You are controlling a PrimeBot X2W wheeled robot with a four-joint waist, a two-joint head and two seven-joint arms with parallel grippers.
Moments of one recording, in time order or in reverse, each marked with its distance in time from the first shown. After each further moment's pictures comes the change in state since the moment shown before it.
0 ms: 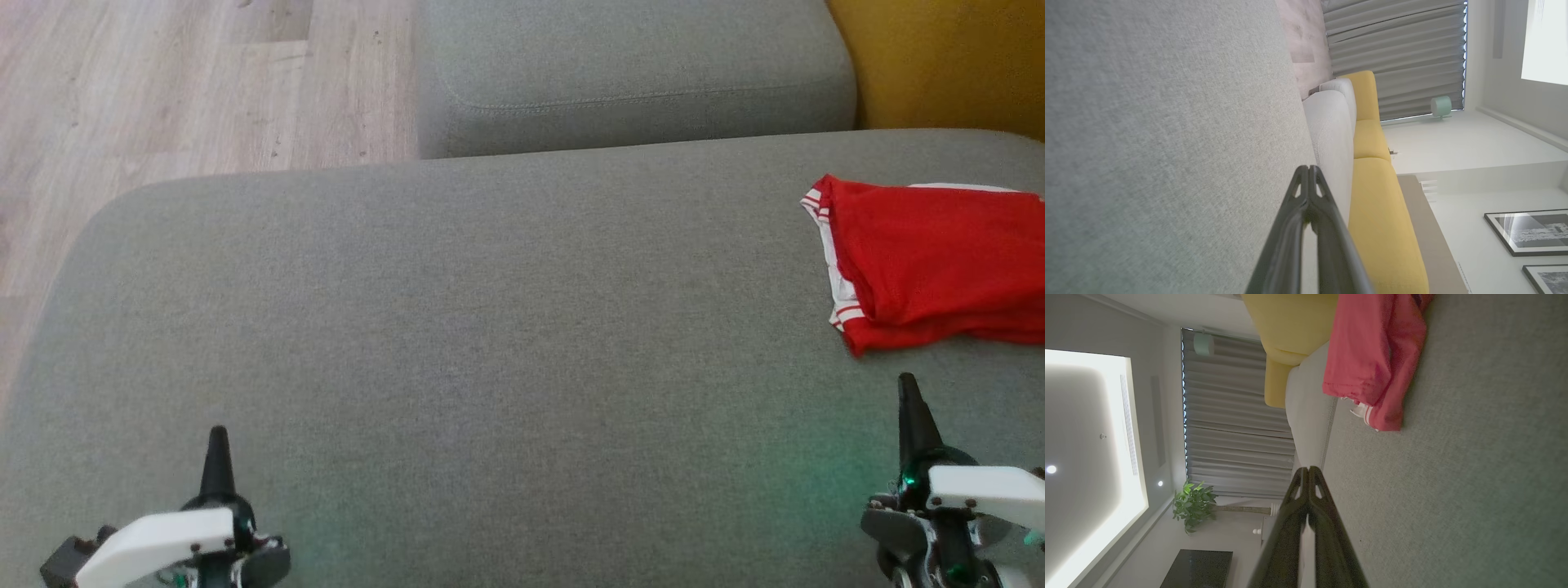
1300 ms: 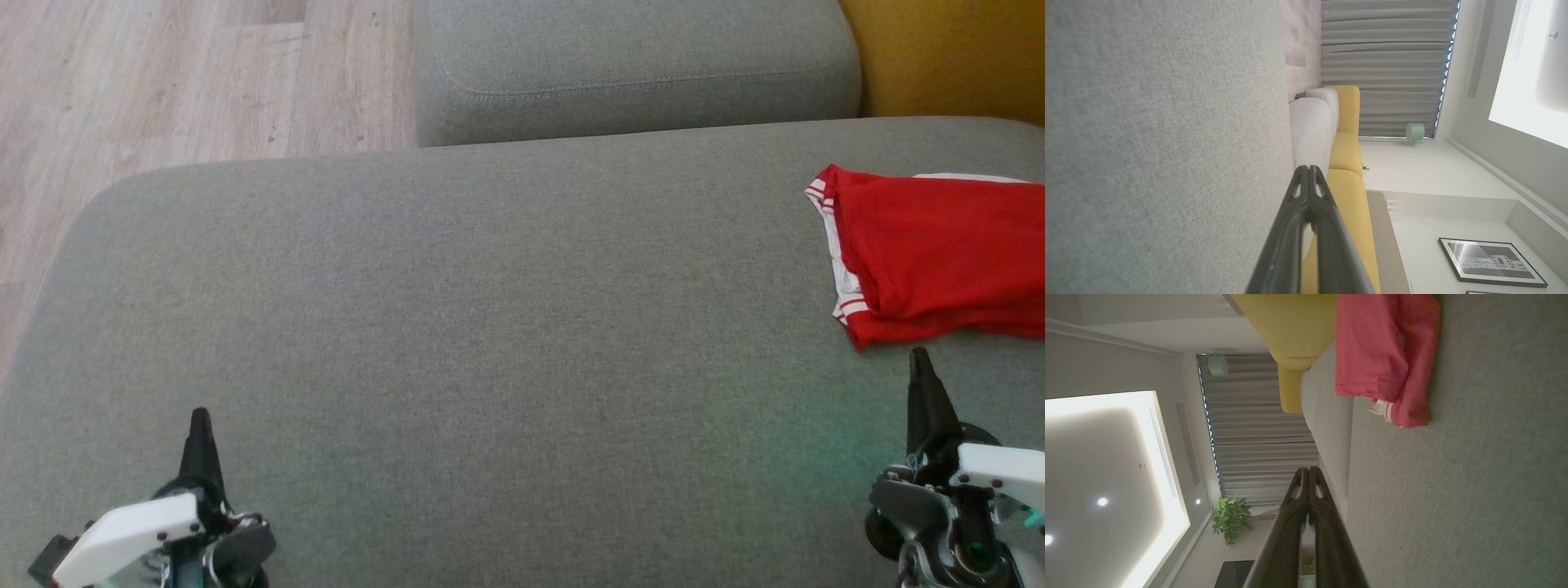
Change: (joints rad) left arm -0.039 -0.007 0.059 0.002 -0.177 -0.035 0.053; right arm -0.041 0.000 -0.028 -0.010 0.185 0.000 0.044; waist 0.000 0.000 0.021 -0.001
